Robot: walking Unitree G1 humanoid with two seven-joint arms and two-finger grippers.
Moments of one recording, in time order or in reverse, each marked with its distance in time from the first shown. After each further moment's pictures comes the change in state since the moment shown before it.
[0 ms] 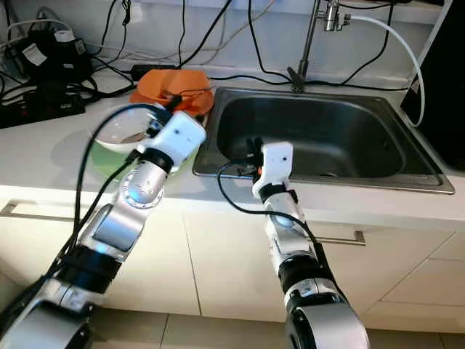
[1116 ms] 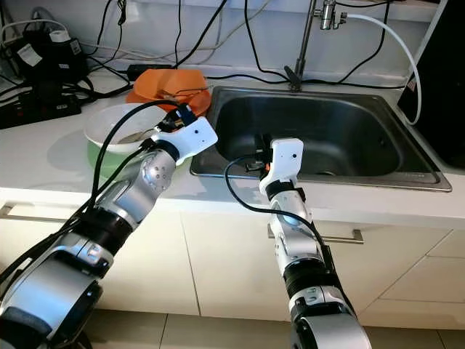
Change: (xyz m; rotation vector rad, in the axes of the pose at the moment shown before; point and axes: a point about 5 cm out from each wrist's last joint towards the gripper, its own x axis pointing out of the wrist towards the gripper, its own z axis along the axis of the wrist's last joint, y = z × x) left arm 0.034 -0.004 -0.021 0.247 0.151 -0.101; right arm -0.003 -0.007 0.007 0.011 -0.004 -0.030
